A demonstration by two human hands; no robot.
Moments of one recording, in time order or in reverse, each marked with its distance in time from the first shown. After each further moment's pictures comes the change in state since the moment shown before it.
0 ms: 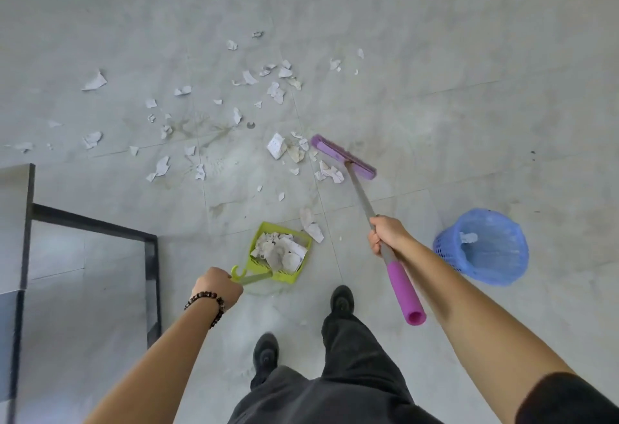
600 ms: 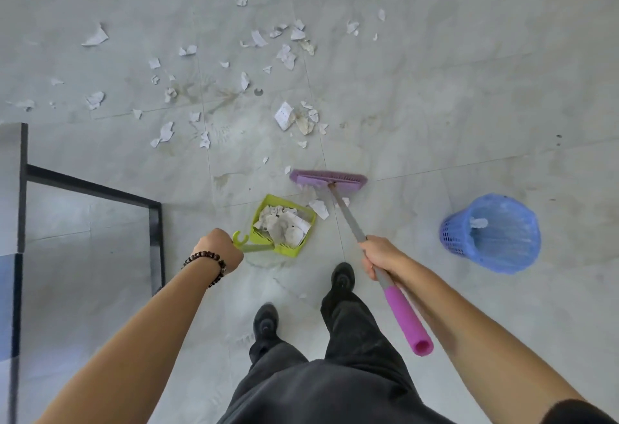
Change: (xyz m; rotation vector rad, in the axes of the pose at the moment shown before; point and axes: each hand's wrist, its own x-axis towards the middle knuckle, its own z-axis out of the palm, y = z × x) left_hand 0.011 0.027 -0.012 0.143 -0.001 -0.005; right_hand -0.004 0.054 0.015 -0.413 -0.145 0.101
